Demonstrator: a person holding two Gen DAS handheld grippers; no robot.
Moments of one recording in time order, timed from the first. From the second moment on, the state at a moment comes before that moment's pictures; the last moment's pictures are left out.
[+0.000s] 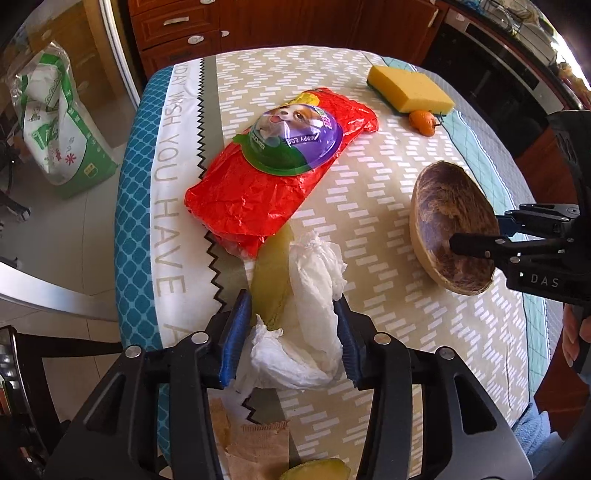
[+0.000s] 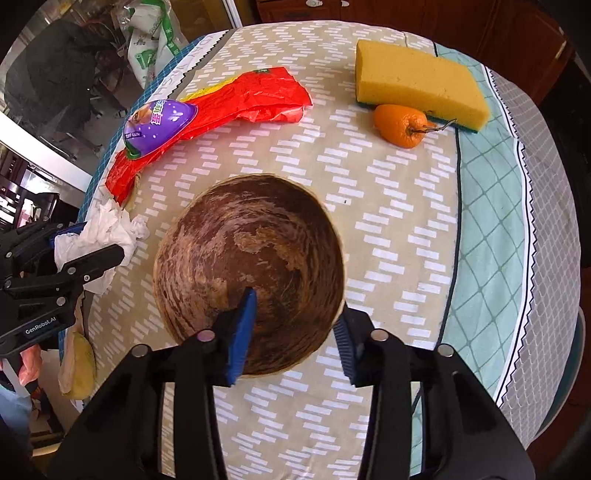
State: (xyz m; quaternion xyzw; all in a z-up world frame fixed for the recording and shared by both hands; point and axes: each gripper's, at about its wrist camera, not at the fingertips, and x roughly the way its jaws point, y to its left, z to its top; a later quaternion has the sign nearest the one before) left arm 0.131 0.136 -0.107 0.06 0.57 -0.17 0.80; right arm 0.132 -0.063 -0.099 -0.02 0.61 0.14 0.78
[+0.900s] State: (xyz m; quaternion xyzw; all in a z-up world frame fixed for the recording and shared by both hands) left arm 0.080 -0.038 -0.040 0.10 0.51 -0.27 0.81; right arm 0.057 -0.258 -0.018 0.06 0.50 0.04 0.86
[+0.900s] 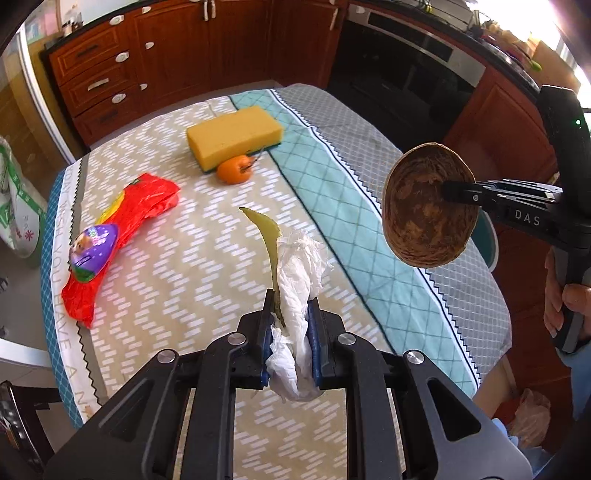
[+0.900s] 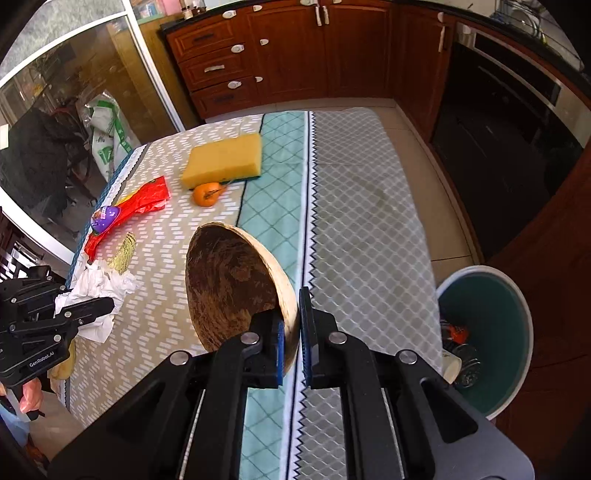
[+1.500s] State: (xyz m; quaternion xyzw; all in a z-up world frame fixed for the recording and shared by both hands) left arm 0.062 -0.122 -0.039 0.16 0.52 -0.30 0.79; right arm 0.037 -0.330 -0.039 0.12 0.49 0.02 0.86
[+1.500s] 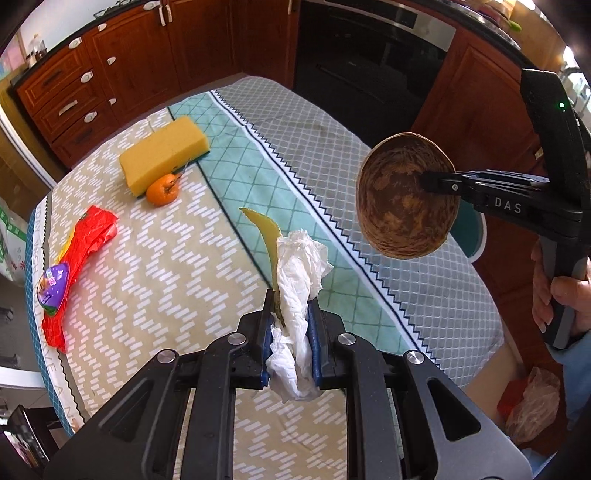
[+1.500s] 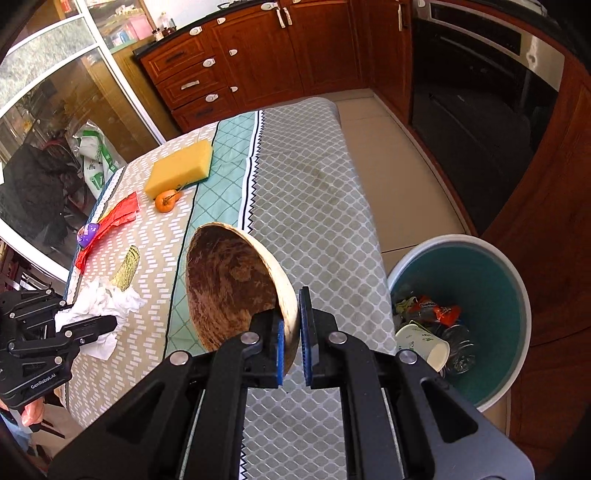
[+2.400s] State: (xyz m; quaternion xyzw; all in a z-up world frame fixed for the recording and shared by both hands) left arm 0.035 -0.399 -0.124 0.22 0.56 -0.44 0.66; right arm -0.043 -0.543 -0.073 0.19 0.51 -0.17 0.82
